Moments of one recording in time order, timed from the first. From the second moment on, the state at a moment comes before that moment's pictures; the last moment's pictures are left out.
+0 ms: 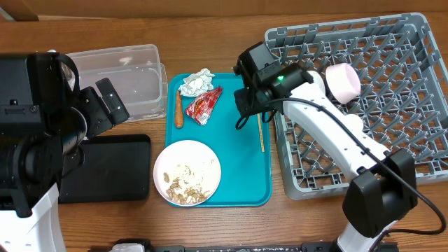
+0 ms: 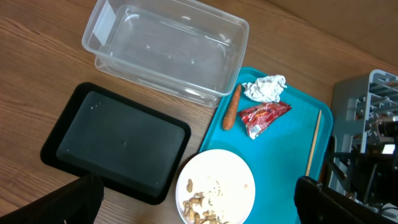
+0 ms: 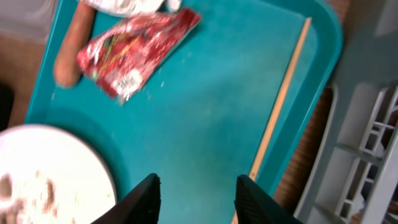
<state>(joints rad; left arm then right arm) -0.02 1.37 2.13 -1.69 -0.11 -0.46 0.54 1.86 1.60 -0.92 -0.07 0.21</state>
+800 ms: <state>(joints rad) -0.02 1.37 2.13 -1.69 -0.11 -0.46 0.53 2.12 1.51 -0.83 0.09 0.32</state>
